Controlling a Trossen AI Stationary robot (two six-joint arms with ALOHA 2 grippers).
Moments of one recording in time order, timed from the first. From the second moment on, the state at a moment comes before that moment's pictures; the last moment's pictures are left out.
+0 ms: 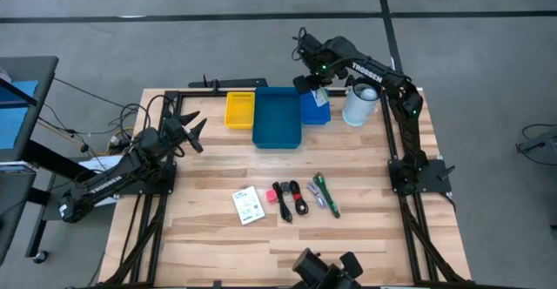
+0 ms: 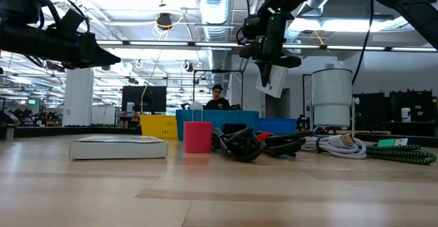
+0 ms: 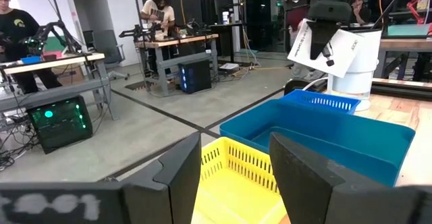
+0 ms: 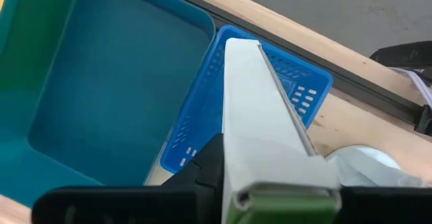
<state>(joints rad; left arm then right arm) 0.59 0.04 0.01 0.07 -0.19 0.09 -0.68 2.07 2.03 -1.30 0.01 0.39</state>
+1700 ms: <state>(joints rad) 0.59 0.04 0.01 0.07 -0.19 0.09 -0.69 2.07 1.88 -1.20 0.02 0.35</state>
